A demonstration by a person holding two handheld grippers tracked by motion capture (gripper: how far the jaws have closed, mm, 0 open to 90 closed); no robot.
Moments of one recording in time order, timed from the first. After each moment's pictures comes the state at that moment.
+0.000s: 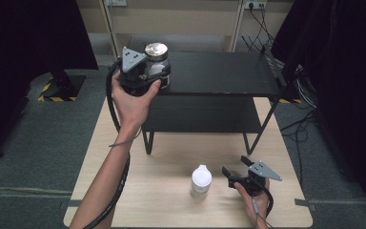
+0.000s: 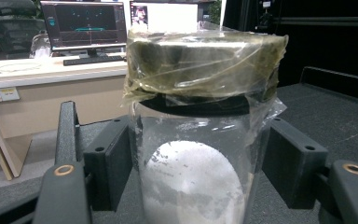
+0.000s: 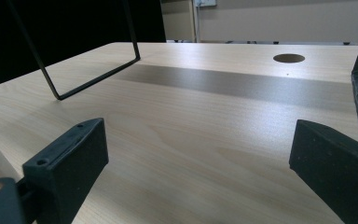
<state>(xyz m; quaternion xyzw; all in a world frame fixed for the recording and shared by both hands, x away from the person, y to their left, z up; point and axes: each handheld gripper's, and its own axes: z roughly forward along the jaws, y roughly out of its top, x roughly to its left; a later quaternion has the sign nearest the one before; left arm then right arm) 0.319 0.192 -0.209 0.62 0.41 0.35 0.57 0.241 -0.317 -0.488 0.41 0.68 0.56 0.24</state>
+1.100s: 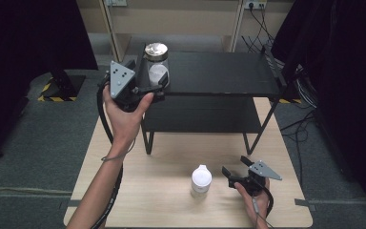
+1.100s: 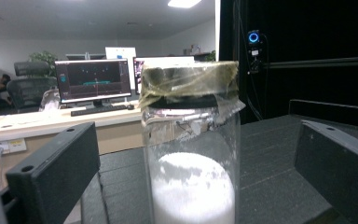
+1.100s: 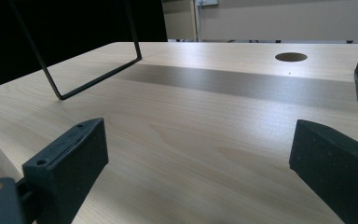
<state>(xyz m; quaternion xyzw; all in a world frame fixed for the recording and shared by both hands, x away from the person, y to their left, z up) 0.287 0.206 -0.264 0.56 0.34 0.42 0.63 0.243 -0.318 -0.488 0.41 0.68 0.56 0.24</state>
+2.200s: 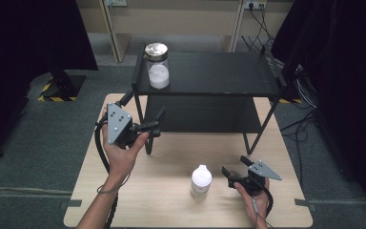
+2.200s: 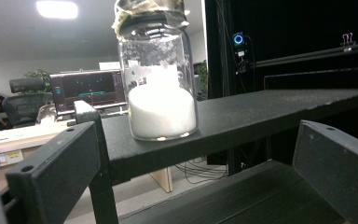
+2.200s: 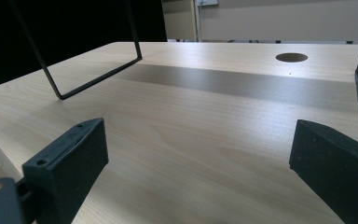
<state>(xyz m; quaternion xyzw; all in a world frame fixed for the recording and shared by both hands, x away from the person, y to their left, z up) 0.242 0.216 -0.334 0.56 0.30 0.44 0.64 0.243 -0.317 -0.488 0.41 0.68 0.56 0.24</state>
